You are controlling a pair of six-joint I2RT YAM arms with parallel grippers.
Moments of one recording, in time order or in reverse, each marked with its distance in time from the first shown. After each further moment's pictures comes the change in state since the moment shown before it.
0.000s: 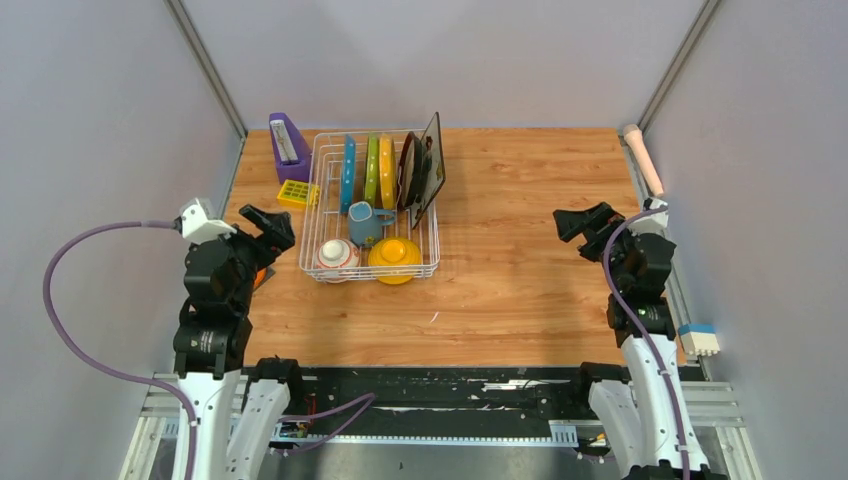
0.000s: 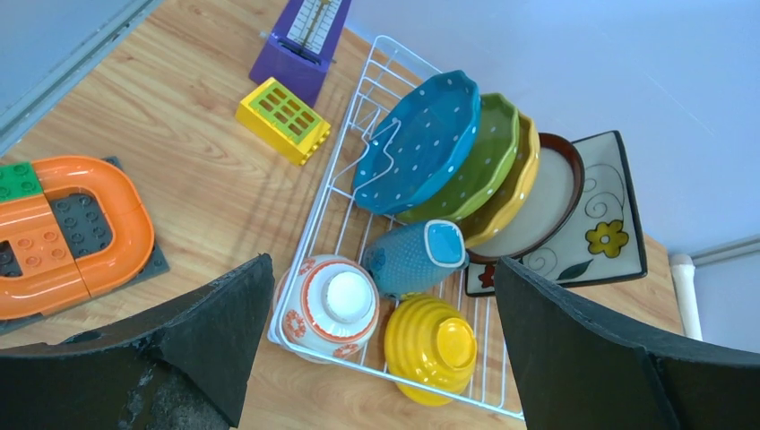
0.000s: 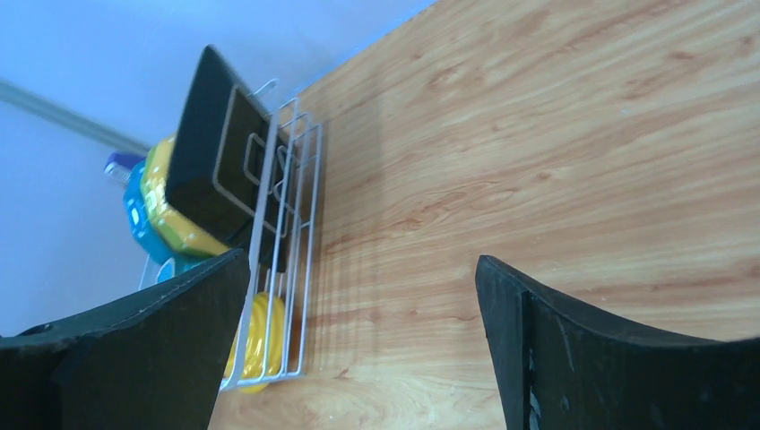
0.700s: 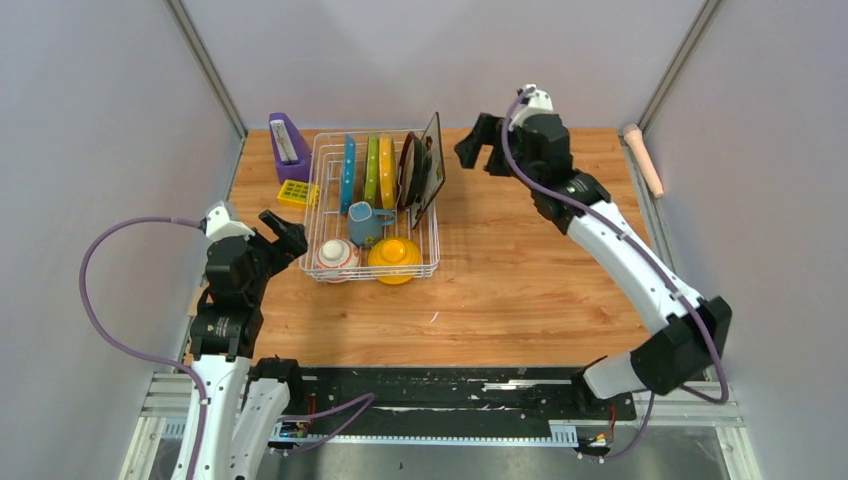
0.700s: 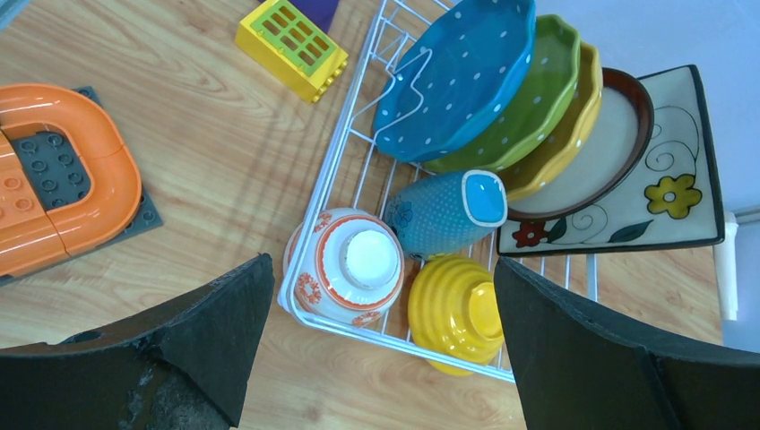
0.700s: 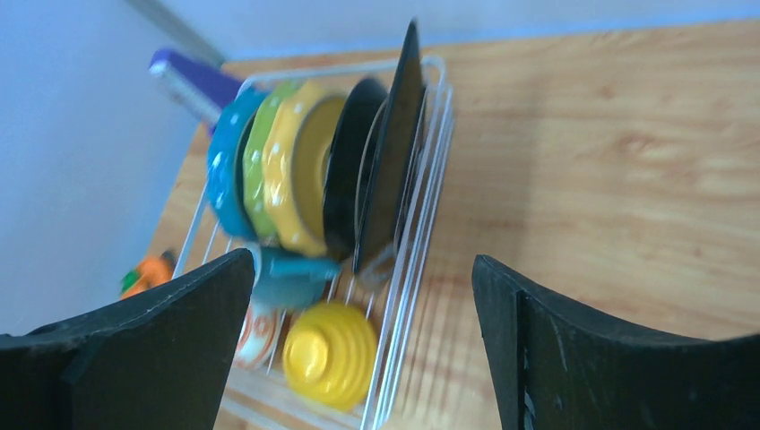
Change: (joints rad) left arm 0.000 0.028 -0.140 0.034 0.048 -0.011; right arm 0.538 0.694 0.805 -0.215 0.180 -0.169
